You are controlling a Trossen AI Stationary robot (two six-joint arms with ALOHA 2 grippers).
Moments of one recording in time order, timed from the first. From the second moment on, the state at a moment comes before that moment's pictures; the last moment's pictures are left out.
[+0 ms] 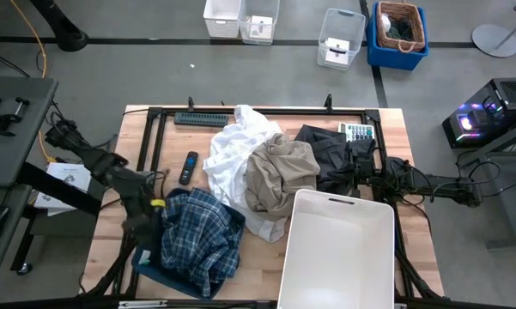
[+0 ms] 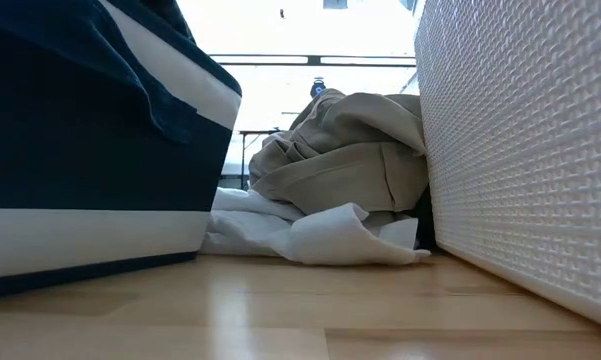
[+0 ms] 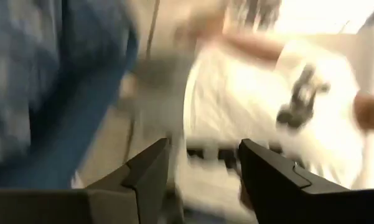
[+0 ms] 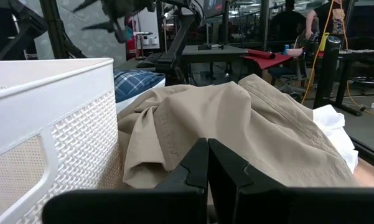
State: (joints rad) left arm -0.58 0.71 0.76 -0.41 0.44 -1.39; right arm -0.11 0.03 0.01 0.02 -0.03 0.03
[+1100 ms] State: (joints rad) left arm 0.23 1.20 0.90 -0.14 -0.04 -0.60; right arm -0.11 0.03 0.01 0.02 -0.03 0.03
